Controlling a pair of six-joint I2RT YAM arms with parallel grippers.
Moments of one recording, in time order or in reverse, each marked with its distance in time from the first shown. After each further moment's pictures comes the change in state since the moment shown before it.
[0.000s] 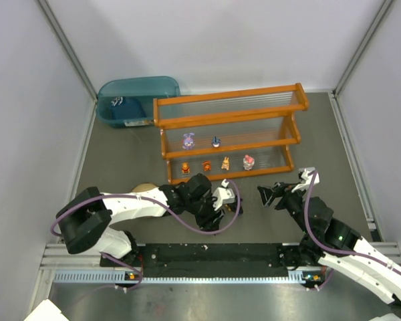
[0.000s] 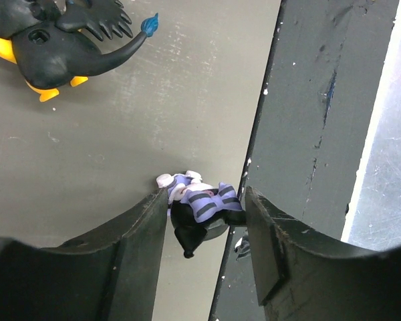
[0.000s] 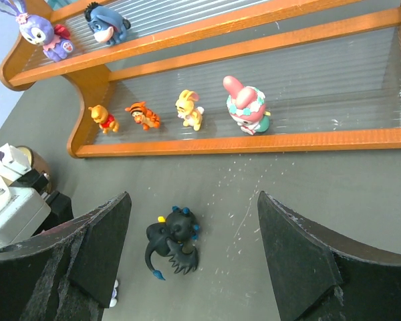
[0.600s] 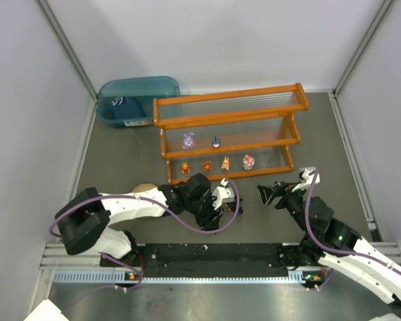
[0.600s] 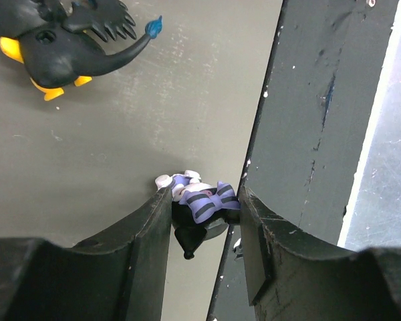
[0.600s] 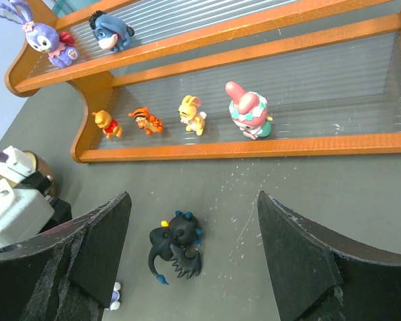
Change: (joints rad) left arm 0.000 -0.025 -0.004 0.002 -0.011 -0.021; right arm 0.000 0.003 0.000 0.018 0.004 0.000
